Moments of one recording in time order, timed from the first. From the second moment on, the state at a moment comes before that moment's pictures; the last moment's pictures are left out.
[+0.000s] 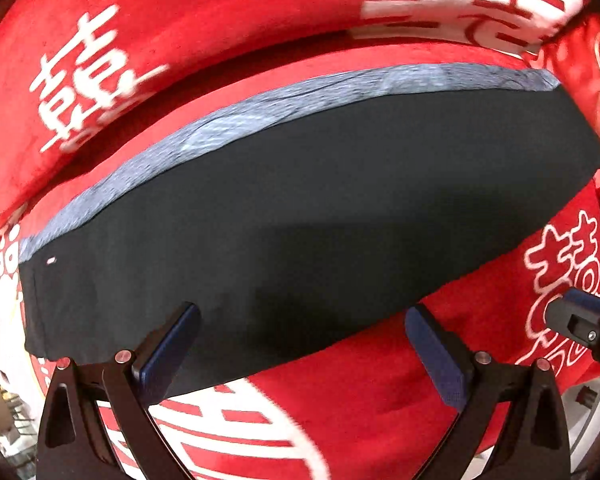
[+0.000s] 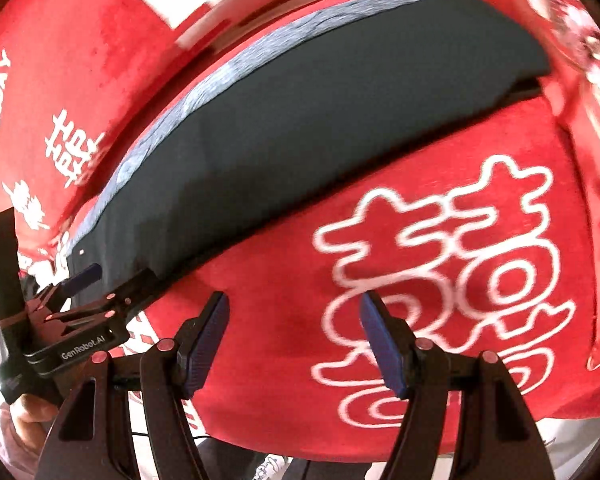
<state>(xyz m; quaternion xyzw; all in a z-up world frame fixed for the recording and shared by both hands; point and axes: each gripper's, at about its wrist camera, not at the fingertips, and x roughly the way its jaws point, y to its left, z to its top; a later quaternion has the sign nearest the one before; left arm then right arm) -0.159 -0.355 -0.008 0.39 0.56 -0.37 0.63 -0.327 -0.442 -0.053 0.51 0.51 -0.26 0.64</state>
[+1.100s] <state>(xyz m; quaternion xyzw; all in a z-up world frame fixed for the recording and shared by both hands) -0.199 -0.438 -0.028 0.38 0.55 -0.37 0.64 -0.396 -0.547 -0.058 0.54 0.37 -0.38 0.65</state>
